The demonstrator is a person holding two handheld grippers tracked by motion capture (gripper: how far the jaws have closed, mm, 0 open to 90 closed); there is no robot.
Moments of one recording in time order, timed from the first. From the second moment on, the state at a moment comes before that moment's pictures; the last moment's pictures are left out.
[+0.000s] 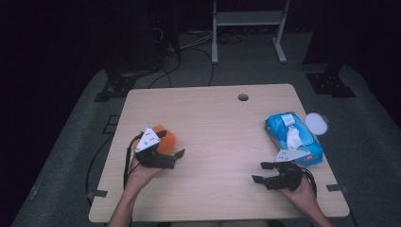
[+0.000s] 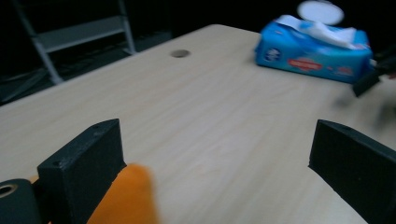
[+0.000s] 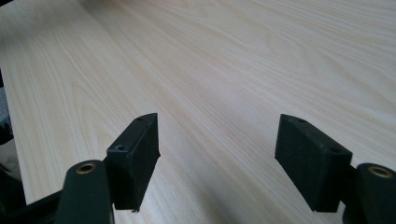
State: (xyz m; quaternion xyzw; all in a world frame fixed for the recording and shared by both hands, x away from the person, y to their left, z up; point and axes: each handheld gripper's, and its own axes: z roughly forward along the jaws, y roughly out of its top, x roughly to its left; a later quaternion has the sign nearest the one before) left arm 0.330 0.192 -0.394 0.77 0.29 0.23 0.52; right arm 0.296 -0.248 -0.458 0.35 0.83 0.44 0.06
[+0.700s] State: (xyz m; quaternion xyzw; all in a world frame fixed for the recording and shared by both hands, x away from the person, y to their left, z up) left arm 0.351 0.281 -0.424 0.70 0.40 0.25 0.53; right arm 0.299 -0.244 -0.459 0.34 0.83 0.43 0.05
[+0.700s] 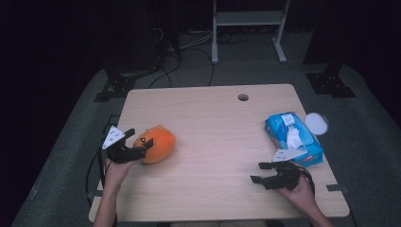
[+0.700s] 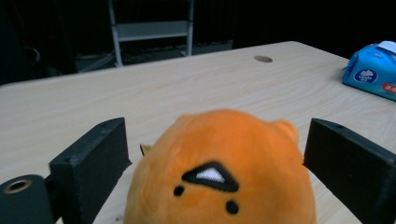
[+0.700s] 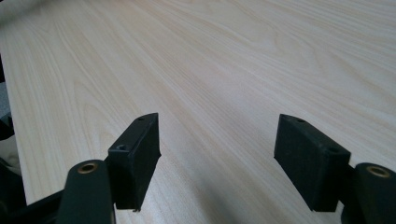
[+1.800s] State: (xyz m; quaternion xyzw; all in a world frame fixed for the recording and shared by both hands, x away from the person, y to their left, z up) left arm 0.356 0.271 -0.449 0.74 0.39 0.21 0.50; right arm 0.294 -0.239 -0.458 0.33 0.84 0.43 0.06
